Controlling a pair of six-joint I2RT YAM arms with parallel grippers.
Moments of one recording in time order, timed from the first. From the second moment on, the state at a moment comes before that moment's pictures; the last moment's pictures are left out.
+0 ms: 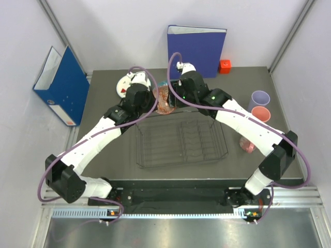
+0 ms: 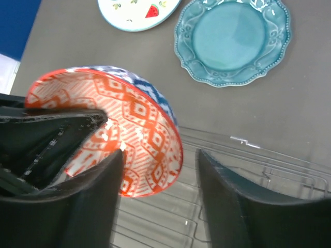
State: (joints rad) left arm -0.59 1.33 1.22 -0.36 -0.24 -0.52; right arm 0.80 1.61 1.64 -0.59 0.20 0.43
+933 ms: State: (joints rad) left arm -0.35 2.13 1.94 -0.40 0.10 -0.78; right arm 0.74 1.25 1.34 -0.48 0.48 0.48
